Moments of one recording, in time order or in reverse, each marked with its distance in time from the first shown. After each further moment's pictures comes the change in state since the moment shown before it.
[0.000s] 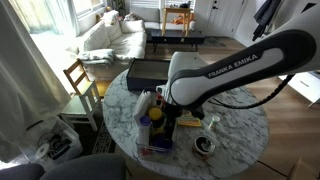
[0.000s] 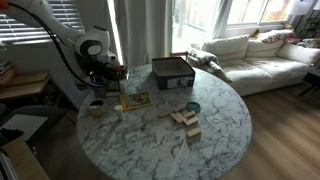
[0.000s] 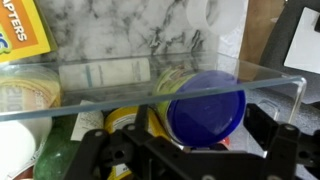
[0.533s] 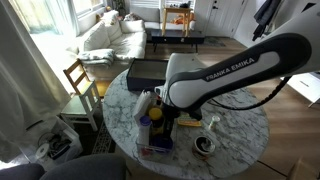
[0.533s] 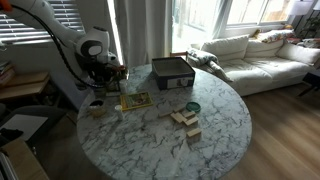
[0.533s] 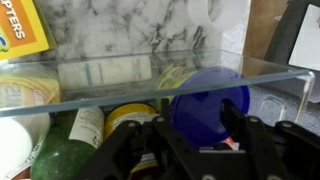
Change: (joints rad) arm 0.000 0.018 0.010 0.017 -0.030 0.005 0.042
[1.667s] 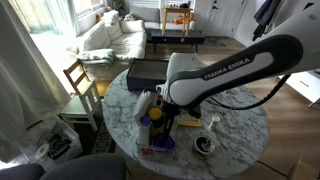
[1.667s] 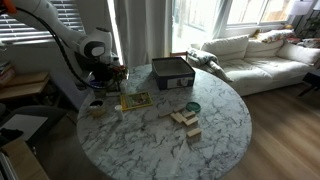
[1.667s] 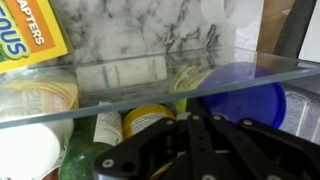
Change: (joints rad) arm -0.023 0.022 0.003 0.022 -0.018 0.006 0.030
